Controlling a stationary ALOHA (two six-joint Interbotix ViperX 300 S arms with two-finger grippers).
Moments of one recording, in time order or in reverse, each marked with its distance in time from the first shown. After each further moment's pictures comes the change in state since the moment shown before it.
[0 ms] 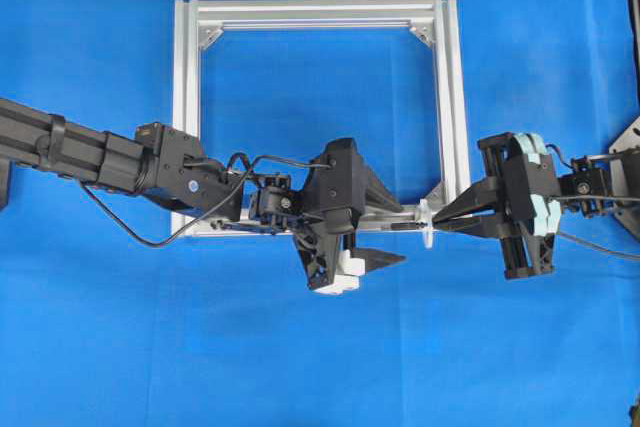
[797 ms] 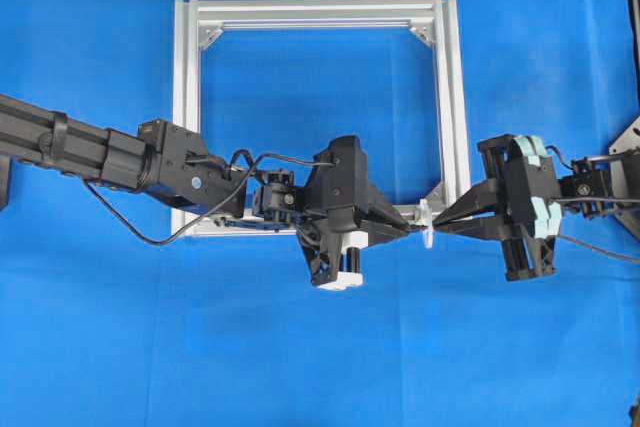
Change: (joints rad) left arm 0.008 0.003 -0.012 -0.002 0.000 0.026; right arm 0.003 0.000 0.000 -0.002 0.005 -0.003
